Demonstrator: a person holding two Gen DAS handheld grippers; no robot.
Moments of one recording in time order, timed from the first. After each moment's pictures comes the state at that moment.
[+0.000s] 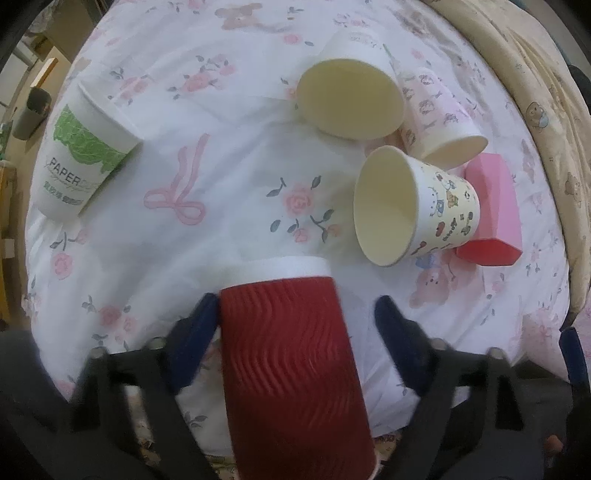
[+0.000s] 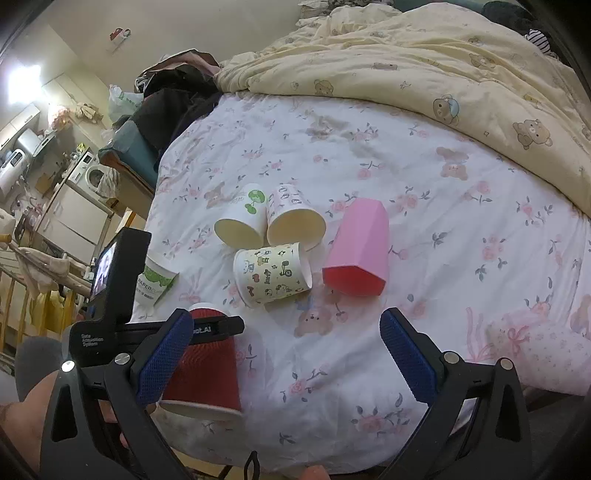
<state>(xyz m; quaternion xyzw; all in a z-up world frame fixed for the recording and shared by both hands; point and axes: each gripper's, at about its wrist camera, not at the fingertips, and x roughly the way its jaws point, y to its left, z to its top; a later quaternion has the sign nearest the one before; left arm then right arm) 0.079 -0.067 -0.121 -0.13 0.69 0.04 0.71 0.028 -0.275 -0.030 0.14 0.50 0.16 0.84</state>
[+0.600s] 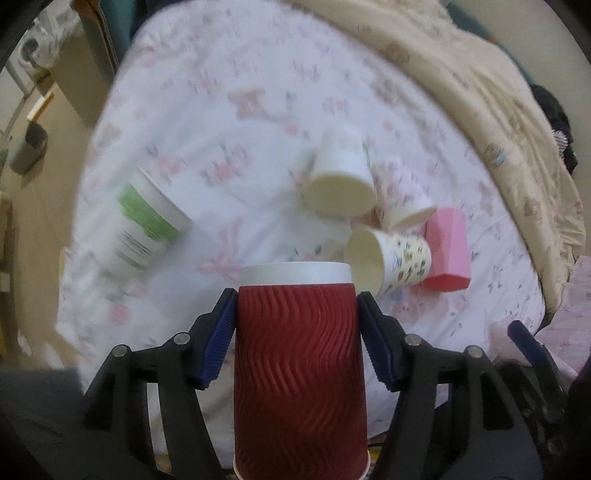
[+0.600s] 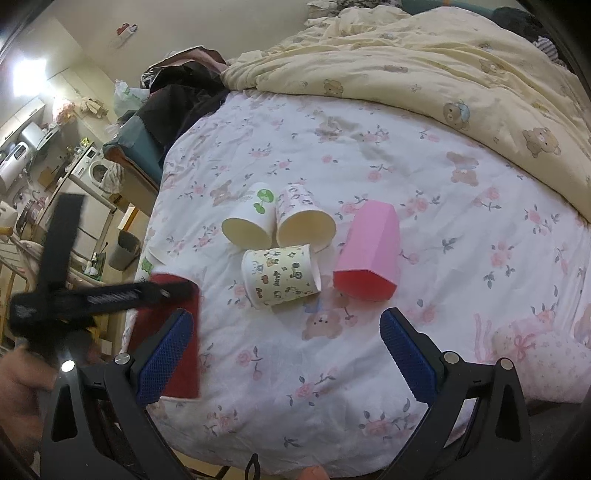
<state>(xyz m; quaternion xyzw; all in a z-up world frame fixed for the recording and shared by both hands) 0.075 -0.025 -0.041 -0.12 0.60 0.00 0.79 0.031 -0.262 -0.030 0.13 0.50 0.17 0.84</state>
